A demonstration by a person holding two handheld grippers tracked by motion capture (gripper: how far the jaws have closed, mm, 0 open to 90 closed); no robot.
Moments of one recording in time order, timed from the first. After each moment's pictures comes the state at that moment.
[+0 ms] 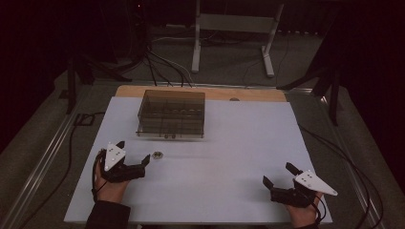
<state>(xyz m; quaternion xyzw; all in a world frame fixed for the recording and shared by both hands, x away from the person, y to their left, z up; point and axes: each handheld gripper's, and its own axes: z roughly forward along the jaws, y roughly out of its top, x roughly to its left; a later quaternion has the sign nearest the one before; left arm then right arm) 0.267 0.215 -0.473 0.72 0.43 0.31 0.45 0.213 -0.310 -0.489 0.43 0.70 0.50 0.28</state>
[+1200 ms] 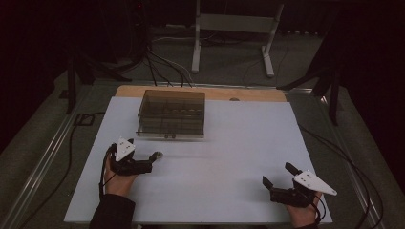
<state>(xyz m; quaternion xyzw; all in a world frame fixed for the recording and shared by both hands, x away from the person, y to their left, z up) 0.294 0.203 -0.487 0.74 0.43 0.27 0.43 0.214 -0.309 -0.490 0.43 0.70 0.50 0.28</state>
